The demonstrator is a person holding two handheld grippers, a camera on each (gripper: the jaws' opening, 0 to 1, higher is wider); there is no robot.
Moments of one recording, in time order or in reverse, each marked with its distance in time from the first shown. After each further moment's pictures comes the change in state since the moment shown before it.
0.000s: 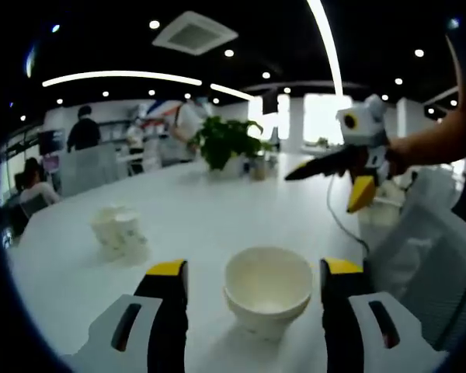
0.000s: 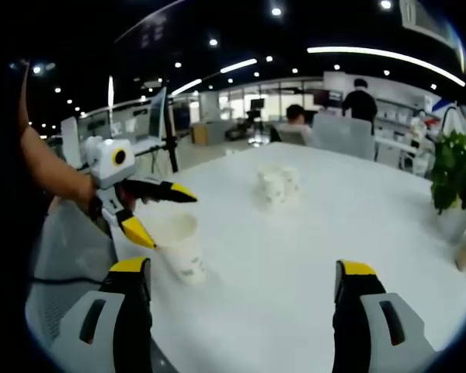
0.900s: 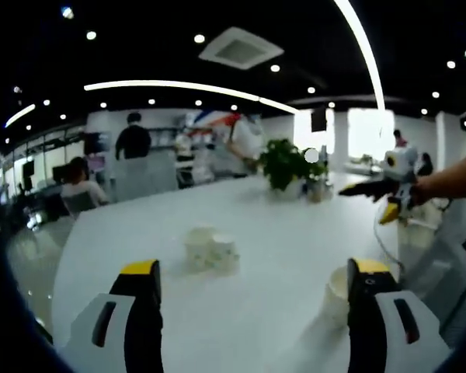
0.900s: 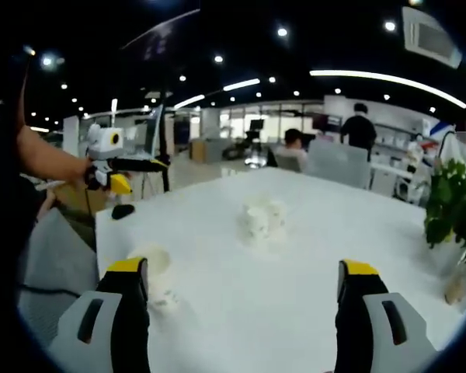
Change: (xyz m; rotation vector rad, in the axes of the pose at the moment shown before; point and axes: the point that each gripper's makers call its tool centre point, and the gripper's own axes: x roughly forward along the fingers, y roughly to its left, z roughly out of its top) left arm -0.097 0.113 0.049 -0.047 -0.054 0.265; right arm 0.011 -0.034 0.051 -0.078 -0.127 -0.034
